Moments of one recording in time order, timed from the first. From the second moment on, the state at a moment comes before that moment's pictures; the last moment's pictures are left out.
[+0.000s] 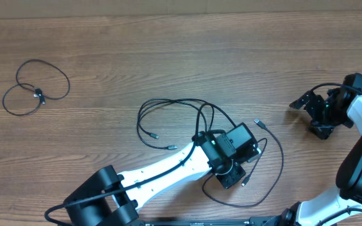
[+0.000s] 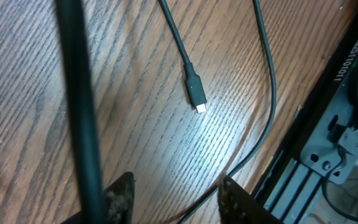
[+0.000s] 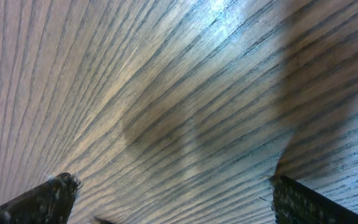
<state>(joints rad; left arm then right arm) -1.06 1.75 1.22 -0.73 0.25 -0.12 -0.44 1.84 1.13 -0.73 -0.36 0.38</state>
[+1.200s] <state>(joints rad) -1.09 1.81 1.48 -0.79 0.02 -0.29 -0.44 1.84 1.13 -0.73 -0.36 0.38</state>
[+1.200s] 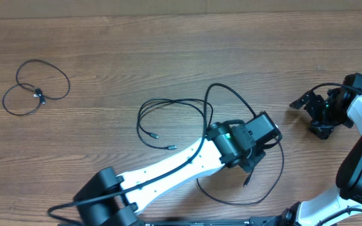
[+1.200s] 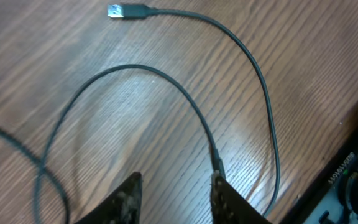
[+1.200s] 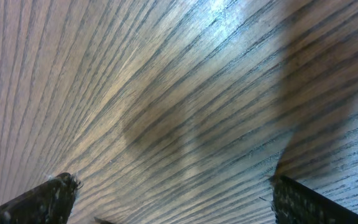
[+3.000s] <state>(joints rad) -1.03 2.09 1.48 -0.50 -0.13 -0.97 -0.44 1.84 1.13 -0.73 -0.36 0.38</state>
